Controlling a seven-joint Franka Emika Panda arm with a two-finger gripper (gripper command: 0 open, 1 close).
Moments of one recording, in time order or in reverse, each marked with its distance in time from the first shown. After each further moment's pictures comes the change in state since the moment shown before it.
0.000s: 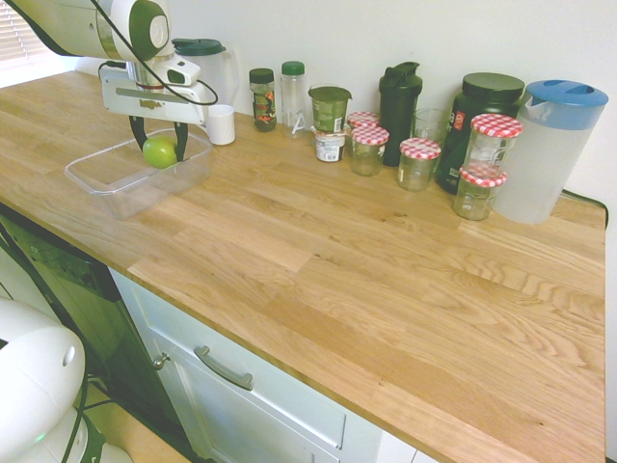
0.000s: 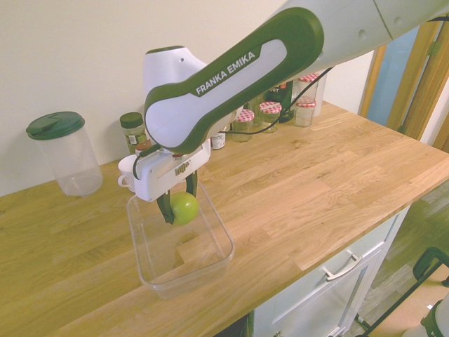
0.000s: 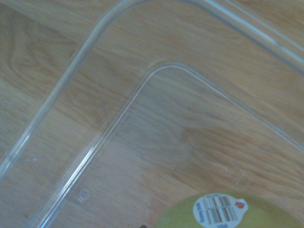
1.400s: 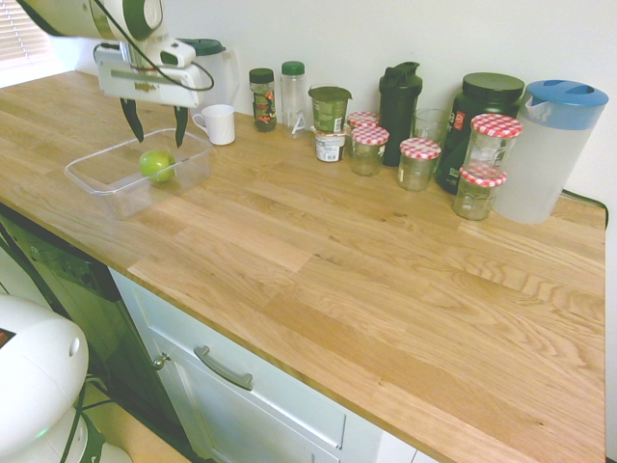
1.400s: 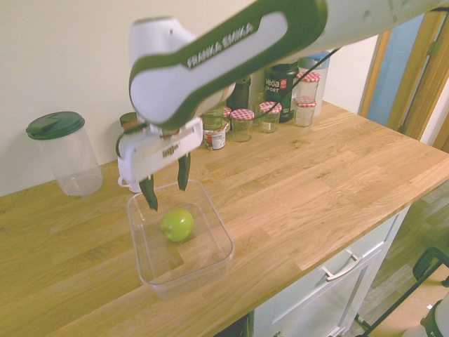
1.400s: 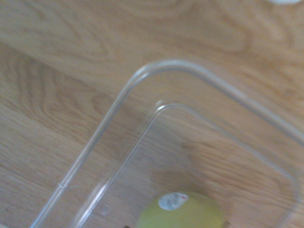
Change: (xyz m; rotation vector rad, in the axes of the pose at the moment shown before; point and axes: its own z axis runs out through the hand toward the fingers) arm 0.002 -0.007 -0.076 0.031 0.042 0.058
